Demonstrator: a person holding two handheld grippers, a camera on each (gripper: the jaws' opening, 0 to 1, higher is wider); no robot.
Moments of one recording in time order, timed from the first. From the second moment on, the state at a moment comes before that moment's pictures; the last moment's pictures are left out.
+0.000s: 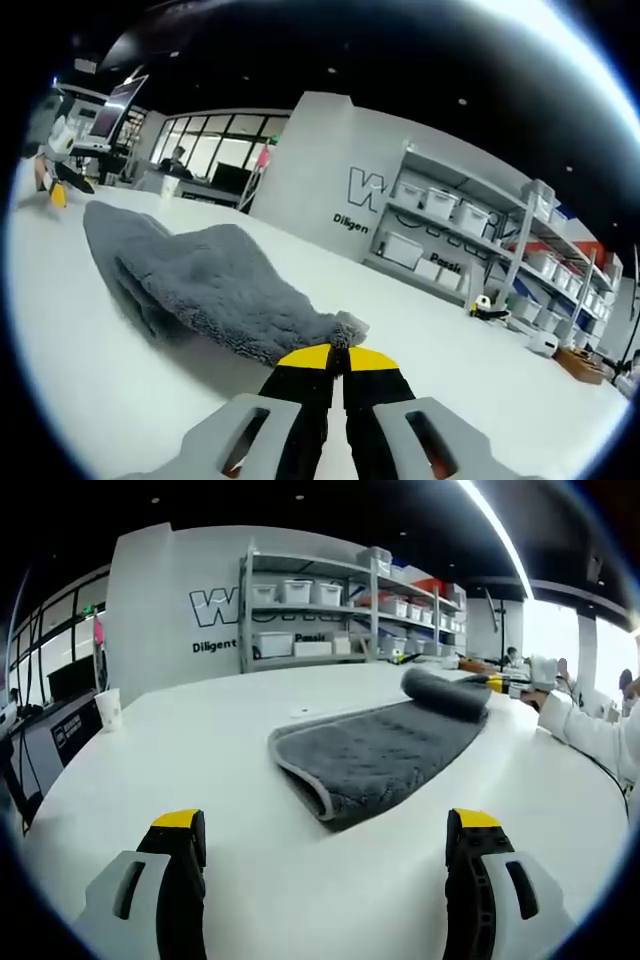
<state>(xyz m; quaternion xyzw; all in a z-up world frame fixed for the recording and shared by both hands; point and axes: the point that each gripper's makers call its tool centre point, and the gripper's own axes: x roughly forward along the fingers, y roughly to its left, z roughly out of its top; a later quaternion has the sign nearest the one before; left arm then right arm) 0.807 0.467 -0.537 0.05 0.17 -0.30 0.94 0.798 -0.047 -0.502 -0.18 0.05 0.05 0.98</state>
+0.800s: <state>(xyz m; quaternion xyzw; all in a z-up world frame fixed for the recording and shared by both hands) 0.804 0.468 -0.544 0.05 0.18 -0.30 0.94 0.779 -0.111 -0.506 -0.16 0.06 -0.01 0.98</state>
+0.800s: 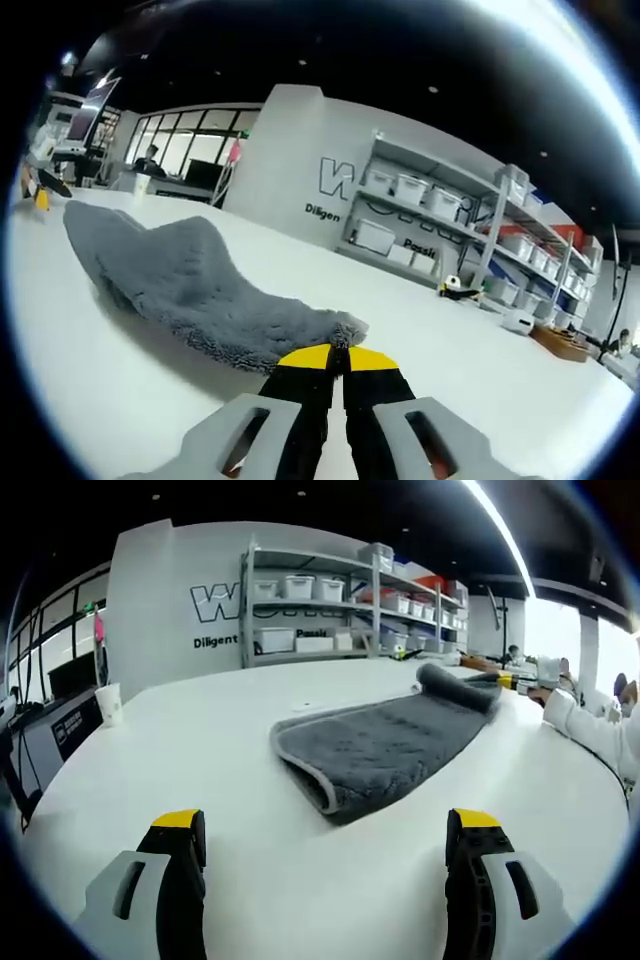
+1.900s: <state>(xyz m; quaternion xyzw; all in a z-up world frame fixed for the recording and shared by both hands) 0.797 0.457 -0.538 0.05 0.17 -0.31 0.93 0.759 -0.166 -0.512 -0.14 0.07 -0.07 0.99</state>
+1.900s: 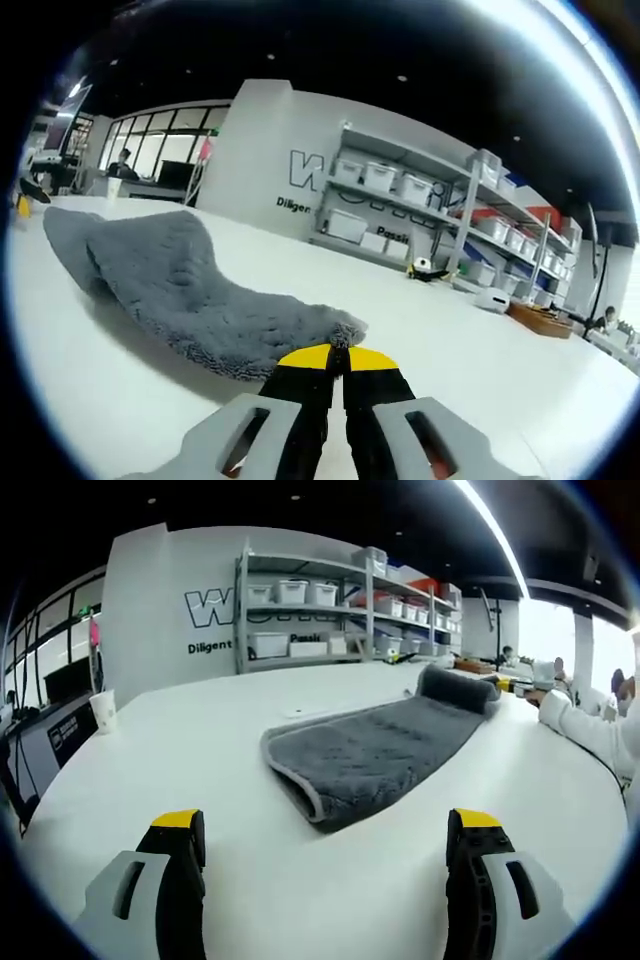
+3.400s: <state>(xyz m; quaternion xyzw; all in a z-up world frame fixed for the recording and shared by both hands) 0.800 0.464 -0.540 0.05 0.17 -0.30 0.94 0.743 -0.215 -0.515 -0.10 0.07 -0.13 0.98</state>
